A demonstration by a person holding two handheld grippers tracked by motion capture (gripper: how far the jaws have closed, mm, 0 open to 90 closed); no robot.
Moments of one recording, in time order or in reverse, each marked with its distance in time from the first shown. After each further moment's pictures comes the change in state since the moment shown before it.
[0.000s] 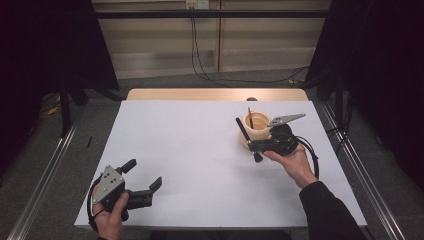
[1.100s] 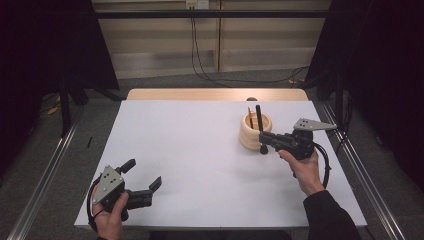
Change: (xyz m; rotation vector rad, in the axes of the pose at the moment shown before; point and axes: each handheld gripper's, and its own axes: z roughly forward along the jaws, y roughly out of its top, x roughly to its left) left arm 0.001 0.000 -0.001 -0.001 0.009 0.000; right arm -0.006 -0.023 -0.034 -0.356 0.017 0.019
